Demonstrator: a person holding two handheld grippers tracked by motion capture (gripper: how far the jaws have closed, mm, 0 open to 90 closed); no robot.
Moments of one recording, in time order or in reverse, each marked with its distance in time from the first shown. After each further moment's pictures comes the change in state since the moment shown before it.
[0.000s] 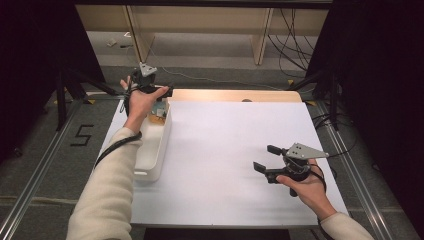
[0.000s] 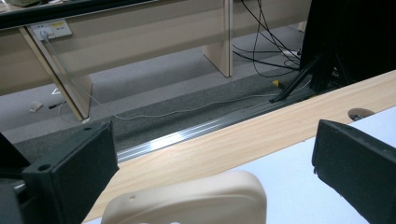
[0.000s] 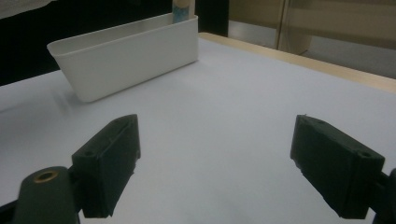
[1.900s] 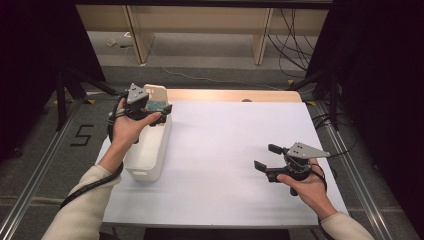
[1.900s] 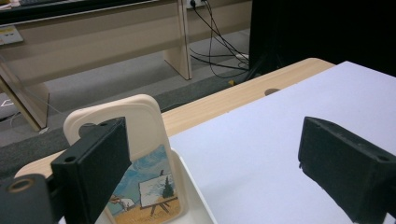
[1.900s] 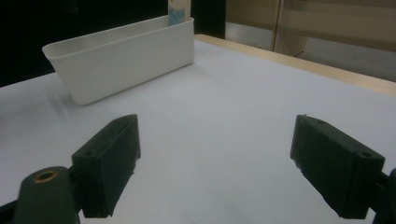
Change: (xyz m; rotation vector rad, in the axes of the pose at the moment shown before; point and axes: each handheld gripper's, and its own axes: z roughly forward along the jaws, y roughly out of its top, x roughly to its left) left arm -0.031 -0.029 -0.099 -0.027 -0.173 0.021; right arm -0.001 0.002 -0.001 -0.006 -0.014 0.003
